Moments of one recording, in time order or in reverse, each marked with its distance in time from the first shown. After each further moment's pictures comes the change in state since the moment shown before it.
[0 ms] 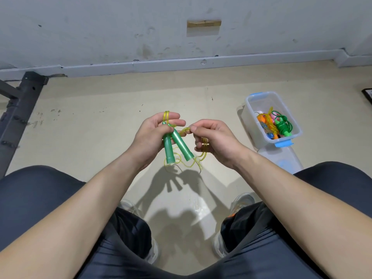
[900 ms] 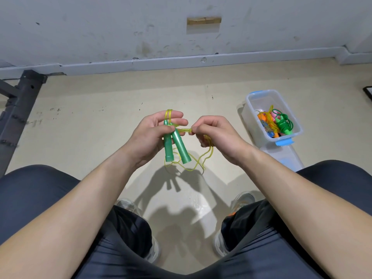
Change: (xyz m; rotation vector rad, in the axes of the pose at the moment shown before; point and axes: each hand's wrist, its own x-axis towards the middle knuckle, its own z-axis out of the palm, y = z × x) left_hand 0.004 0.000 -0.007 -0.118 -0.155 0.007; right_hand 0.002 -0.007 -0.004 -0.177 0.023 -0.064
